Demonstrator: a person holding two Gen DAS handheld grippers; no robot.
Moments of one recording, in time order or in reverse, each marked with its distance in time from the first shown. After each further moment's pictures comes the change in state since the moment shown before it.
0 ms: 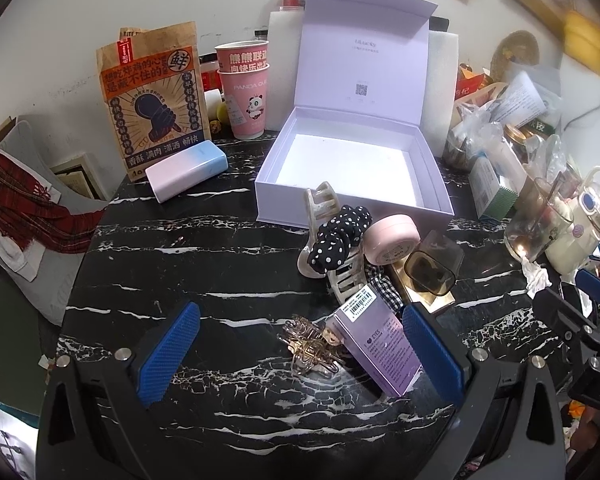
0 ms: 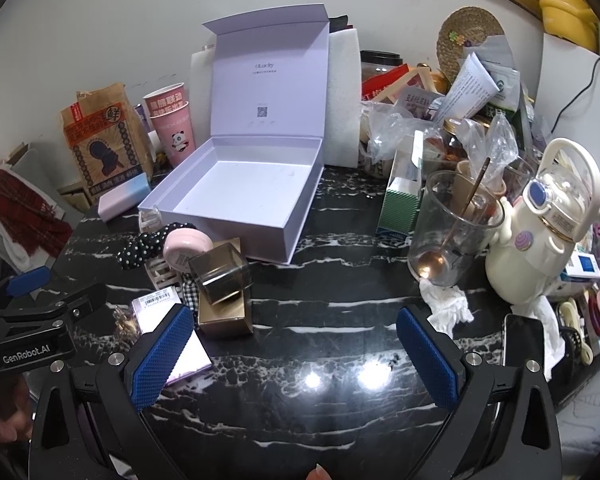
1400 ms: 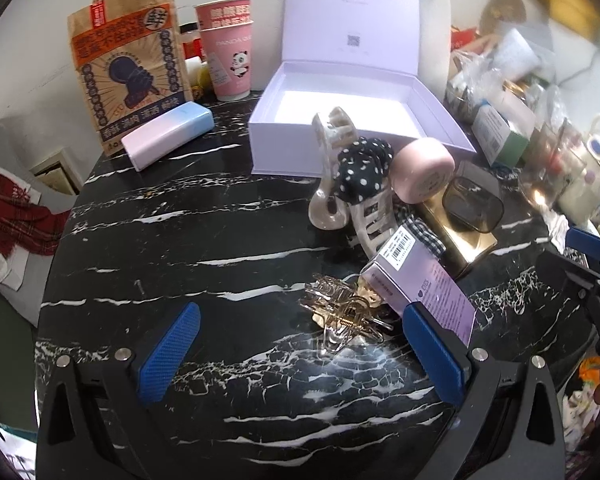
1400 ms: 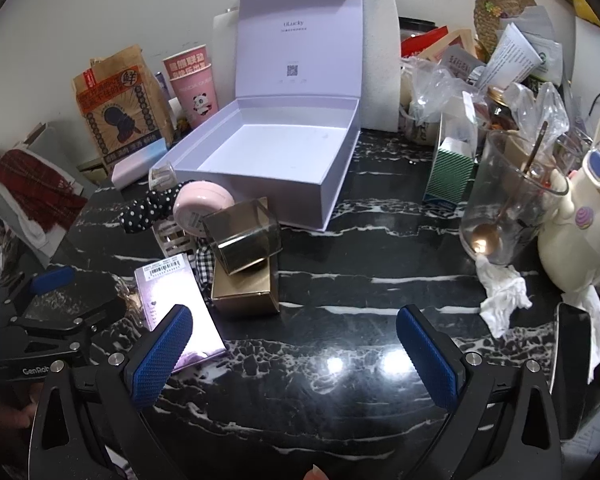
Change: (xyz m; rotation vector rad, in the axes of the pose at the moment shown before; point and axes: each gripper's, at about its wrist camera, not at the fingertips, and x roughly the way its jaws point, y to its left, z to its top) left arm 0.047 0.017 -0.031 0.100 0.071 -0.047; right arm 0.048 0.012 -0.018 -0.023 0.086 0.106
